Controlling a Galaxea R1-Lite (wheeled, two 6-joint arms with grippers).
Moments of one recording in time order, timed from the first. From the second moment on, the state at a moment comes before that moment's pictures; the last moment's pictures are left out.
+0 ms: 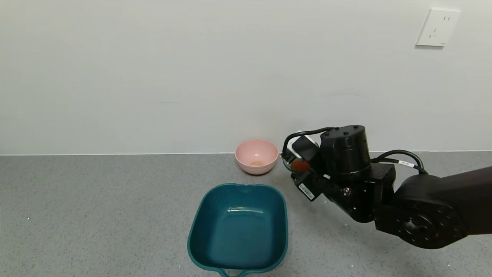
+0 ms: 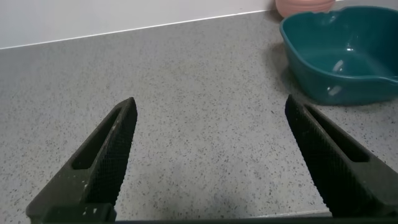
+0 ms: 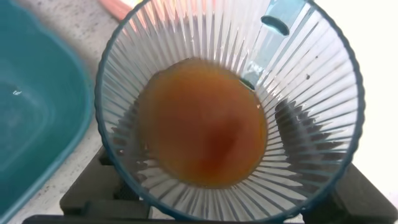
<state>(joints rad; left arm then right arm) 0.00 0.00 0.00 0.00 -0.01 0.09 0.70 1.92 -1.09 -0.42 -0.49 -0.45</state>
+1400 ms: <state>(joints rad) 0.00 0.00 0.00 0.00 -0.01 0.09 0.79 1.99 -1.12 -0.55 -0.60 -0.92</state>
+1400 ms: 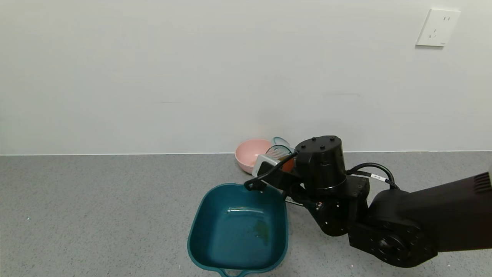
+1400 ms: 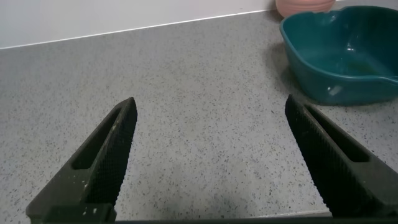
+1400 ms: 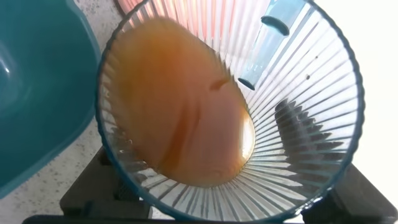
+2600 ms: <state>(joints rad) 0.00 0.00 0.00 0.00 -0.01 0.09 0.78 2.00 -1.11 -0.67 -0.60 -1.36</state>
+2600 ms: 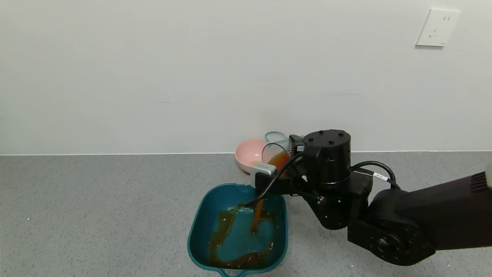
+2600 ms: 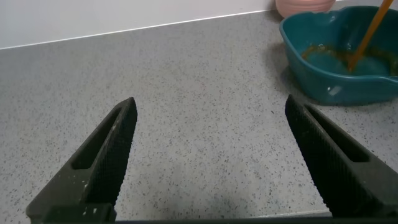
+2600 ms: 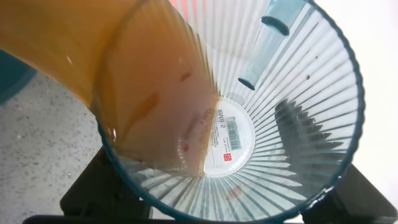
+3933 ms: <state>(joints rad) 0.00 0.00 0.00 0.00 -0.01 0.08 0.82 1.98 -1.12 -0.72 -0.60 -1.83</state>
